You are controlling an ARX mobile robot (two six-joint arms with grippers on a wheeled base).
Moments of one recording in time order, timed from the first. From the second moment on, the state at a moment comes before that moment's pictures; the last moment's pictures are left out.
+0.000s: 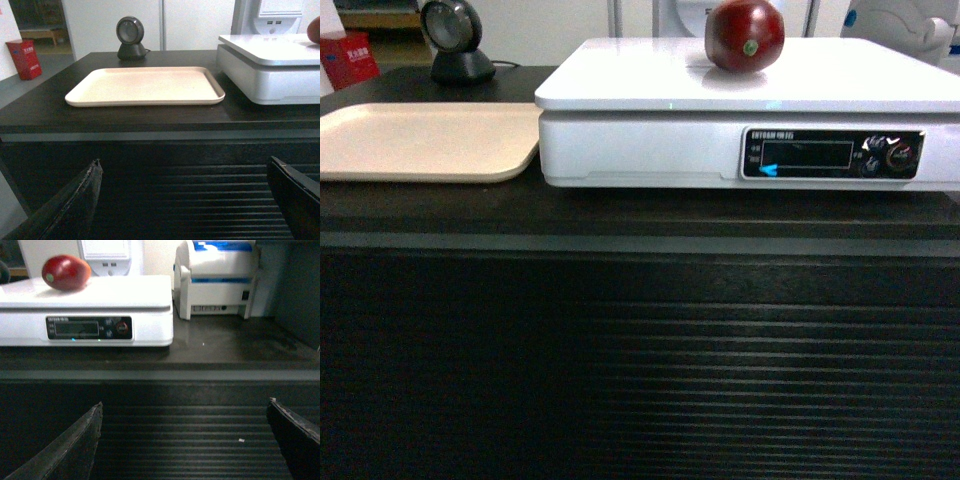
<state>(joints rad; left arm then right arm) 0.00 0.01 0.01 0.00 0.00 0.00 0.00 0.00 0.01 0.00 0.00 0.00</state>
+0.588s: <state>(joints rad) 0.00 0.01 0.01 0.00 0.00 0.00 0.00 0.00 0.01 0.00 0.00 0.00</state>
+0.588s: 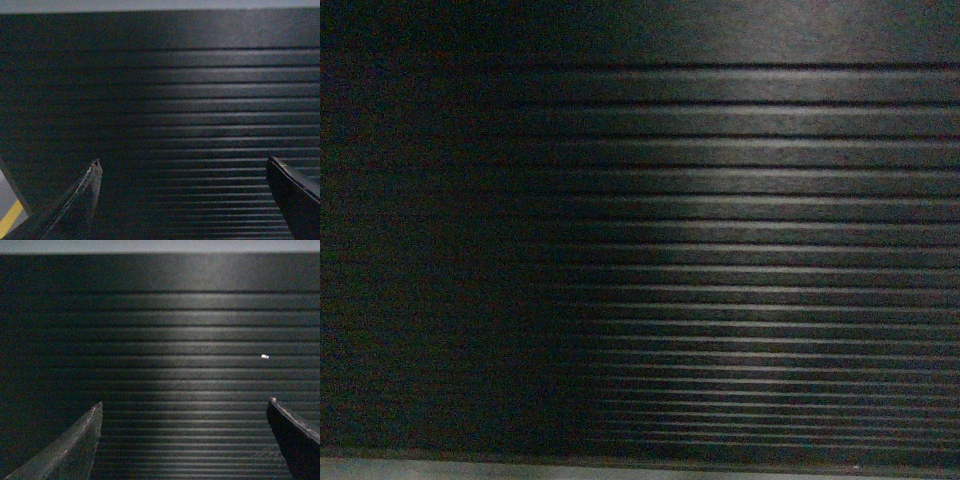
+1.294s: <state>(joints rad) 0.00 0.01 0.01 -0.01 0.00 0.00 0.00 0.00 0.01 -0.01 0.00 0.00</state>
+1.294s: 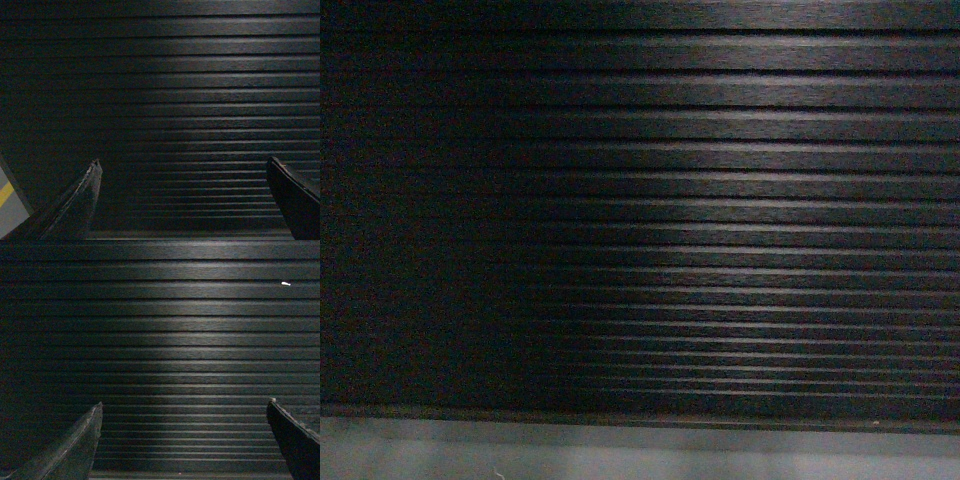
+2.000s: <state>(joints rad) 0.00 0.01 0.01 -0.01 0.00 0.00 0.00 0.00 0.01 0.00 0.00 0.00</state>
